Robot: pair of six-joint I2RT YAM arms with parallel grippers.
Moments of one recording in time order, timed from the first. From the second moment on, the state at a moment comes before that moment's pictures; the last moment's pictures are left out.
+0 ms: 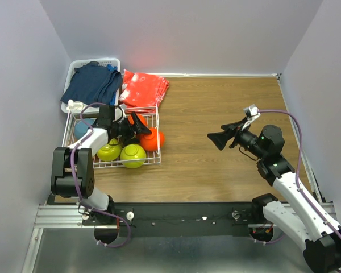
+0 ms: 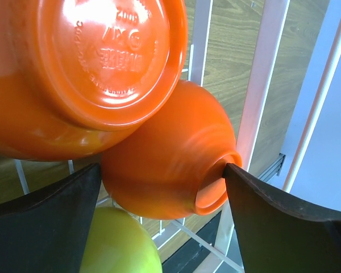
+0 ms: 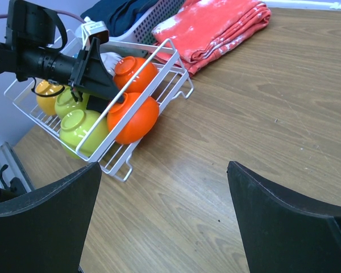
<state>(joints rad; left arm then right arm) -0.05 1.54 0.85 -0.21 0.69 -0.61 0.32 0.79 0.56 0.13 -0.46 0.32</state>
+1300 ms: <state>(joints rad) -0.05 1.45 0.85 -0.26 0.62 -0.66 0.32 0.78 0.56 0.13 -0.46 0.32</state>
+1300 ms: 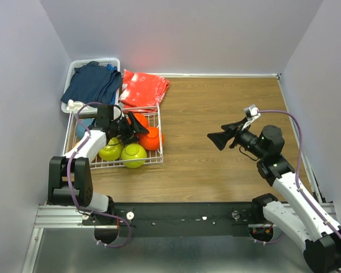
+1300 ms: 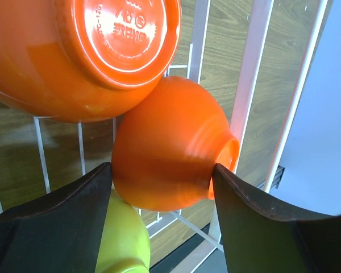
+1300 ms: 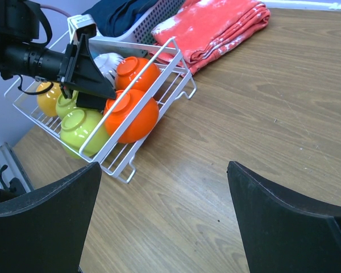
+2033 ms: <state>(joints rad) -0.07 1.34 0.94 -0.42 0.47 -0.52 0.32 0.79 0.56 0.13 -0.46 0.32</state>
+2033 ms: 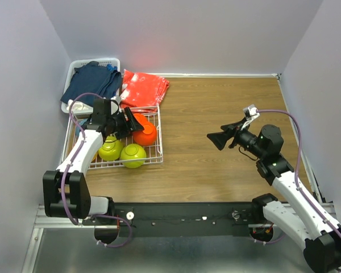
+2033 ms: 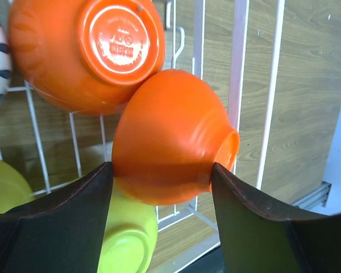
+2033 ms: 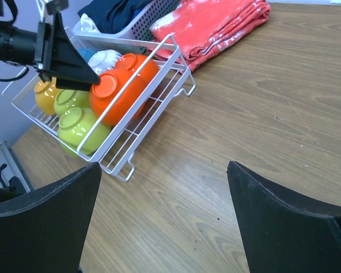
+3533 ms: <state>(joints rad) -0.45 1.17 1.16 -0.37 0.29 -0.13 0.32 1.03 0.80 -0.01 -0.63 0.40</state>
